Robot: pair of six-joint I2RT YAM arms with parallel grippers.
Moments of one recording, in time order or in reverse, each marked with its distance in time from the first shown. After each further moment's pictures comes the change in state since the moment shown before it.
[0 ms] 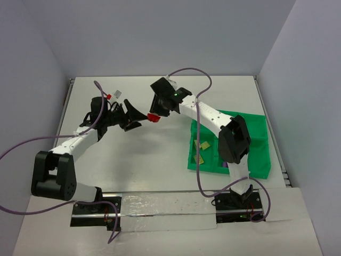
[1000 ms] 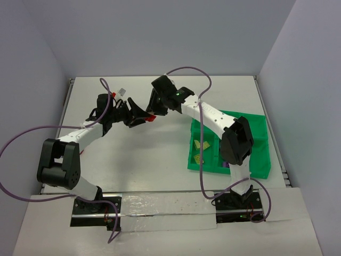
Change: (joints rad) left arm -0.031 0.146 0.066 0.067 -0.022 -0.039; right arm 0.007 -0.038 -0.012 0.051 -0.128 -0.006
